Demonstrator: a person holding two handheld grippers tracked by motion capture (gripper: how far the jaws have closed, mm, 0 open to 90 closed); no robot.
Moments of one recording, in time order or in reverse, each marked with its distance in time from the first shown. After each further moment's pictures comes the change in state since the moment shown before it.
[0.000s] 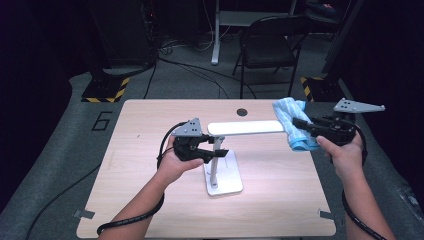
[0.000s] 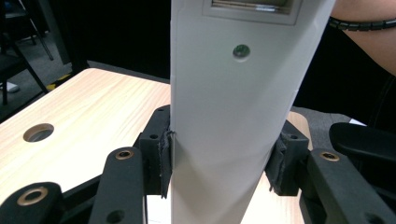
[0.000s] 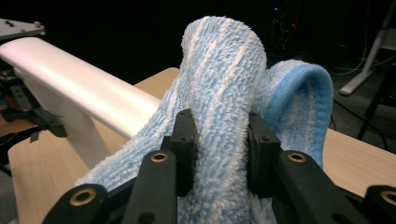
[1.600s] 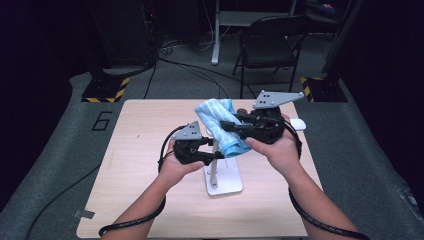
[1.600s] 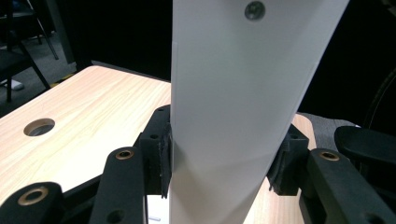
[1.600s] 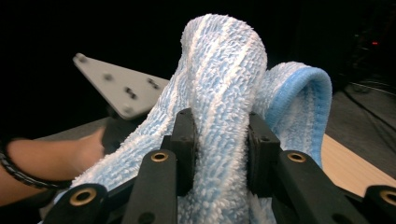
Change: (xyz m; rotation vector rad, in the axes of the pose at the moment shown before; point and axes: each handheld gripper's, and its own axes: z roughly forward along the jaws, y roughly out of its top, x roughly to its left) left arm -0.001 -0.011 0.002 -0.010 0.027 -0.009; right arm 0.135 0.060 0.096 0.049 0.199 -0.155
